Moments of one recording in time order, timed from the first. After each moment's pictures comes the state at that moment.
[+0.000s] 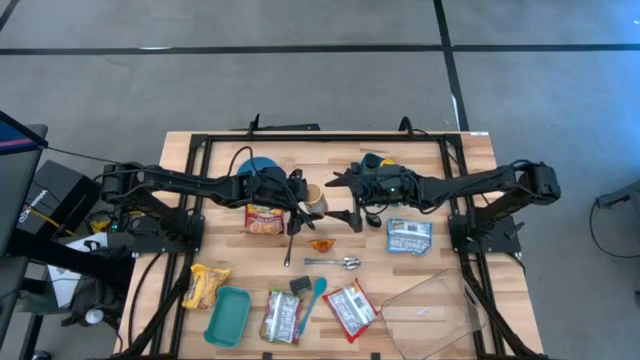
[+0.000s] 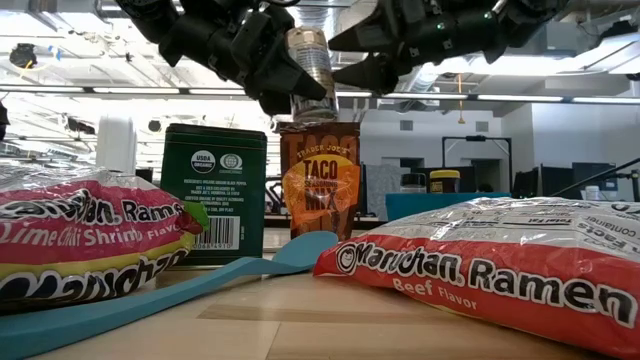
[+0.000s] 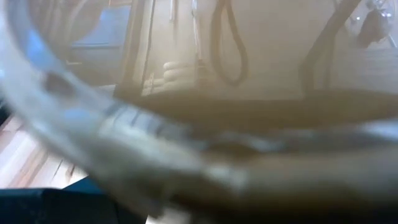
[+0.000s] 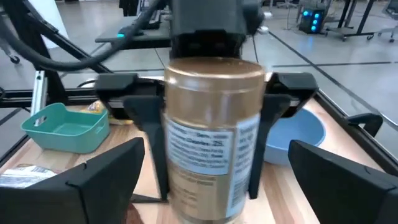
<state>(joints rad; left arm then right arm) 0.12 1.46 0.81 0.22 0.10 0.06 -0.09 1.45 0.81 0.43 -0.07 0.01</state>
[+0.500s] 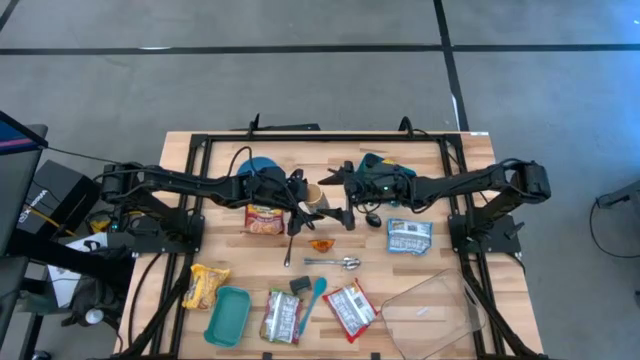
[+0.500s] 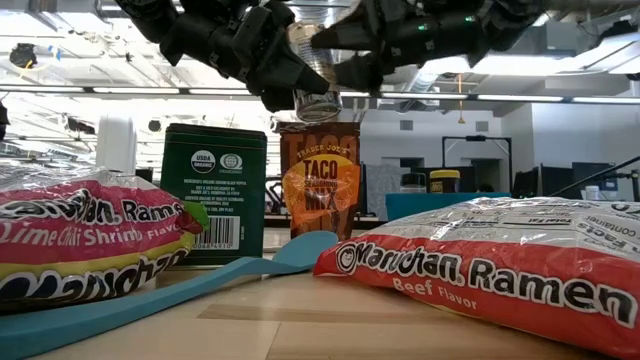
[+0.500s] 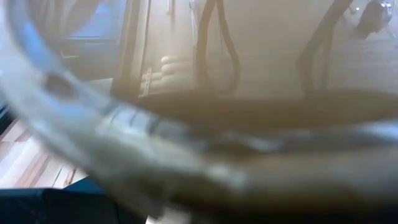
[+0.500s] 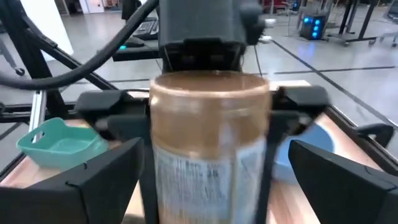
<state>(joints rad) 0.11 1.46 0.81 0.25 0.11 0.06 -0.09 1.54 0.87 0.50 -0.09 0.04</state>
